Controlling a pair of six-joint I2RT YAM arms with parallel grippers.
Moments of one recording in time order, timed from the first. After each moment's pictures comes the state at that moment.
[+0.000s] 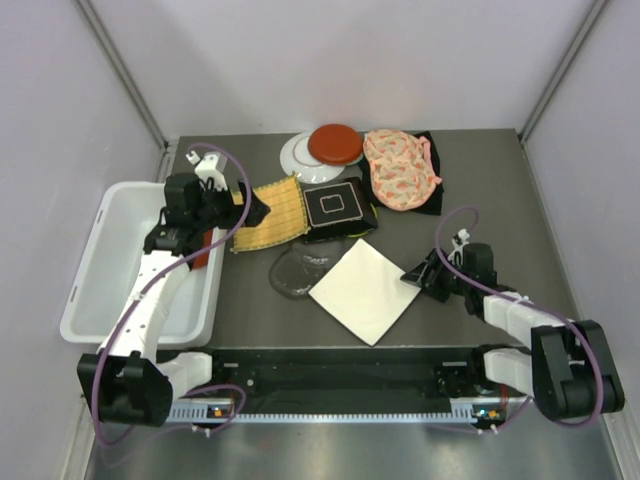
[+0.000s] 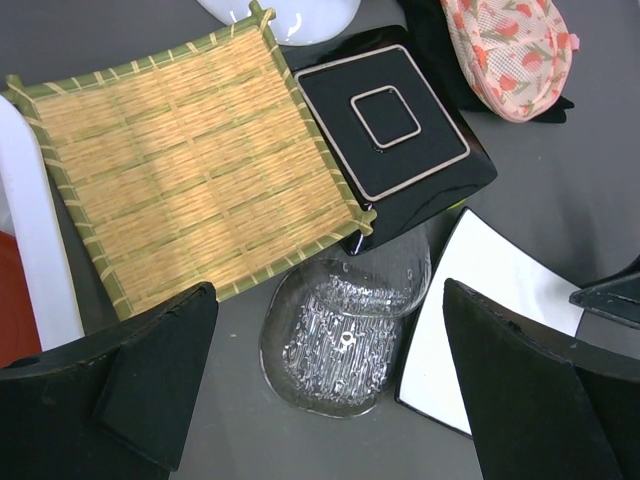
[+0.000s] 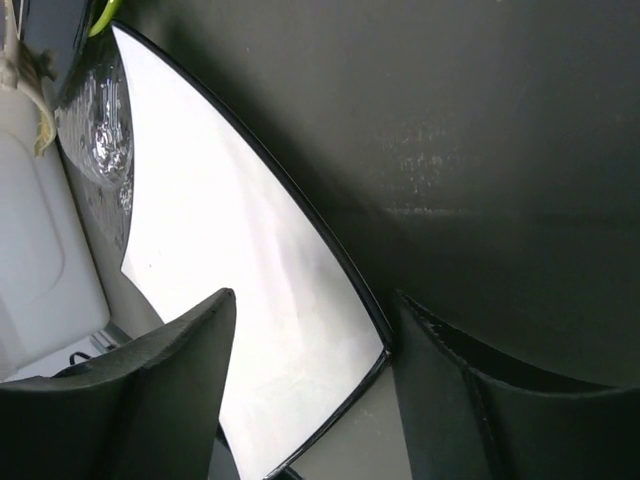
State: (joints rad) left arm -0.08 1.13 0.99 -0.35 0.38 -0.25; right arm 0.12 1.14 0.28 0.11 -0.47 0.74
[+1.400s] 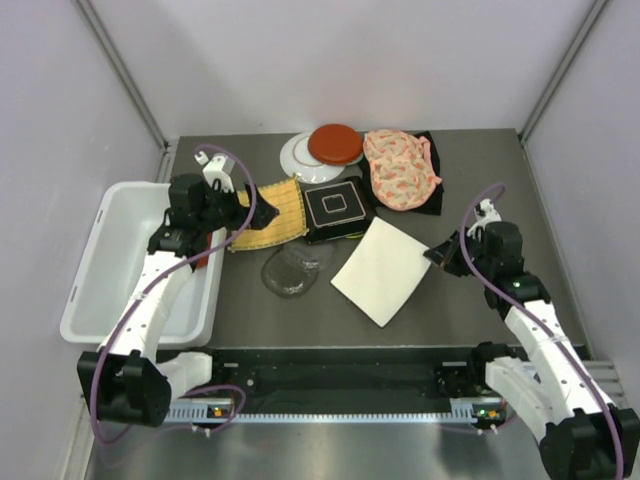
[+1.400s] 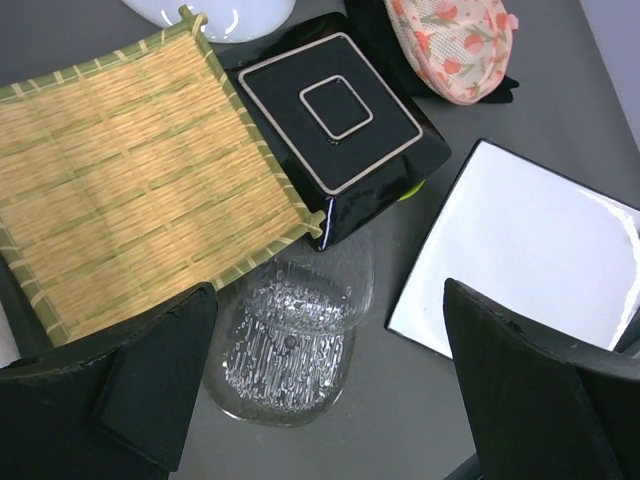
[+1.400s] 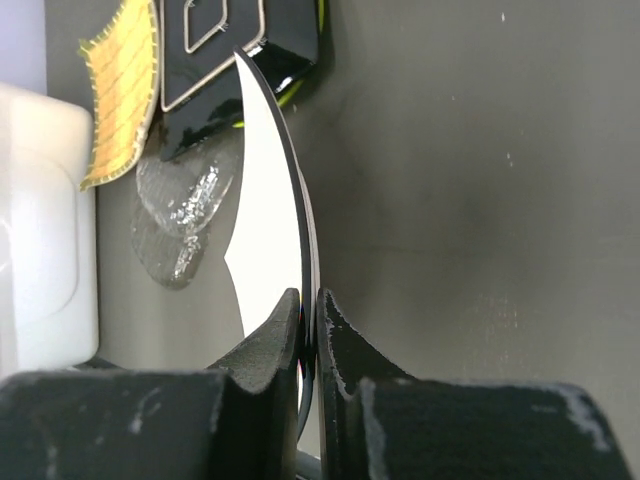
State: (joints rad) left arm -0.11 1.13 0.97 -0.30 0.46 -0.26; right arm 0.14 0.79 0.58 -0.35 -0.32 0.60
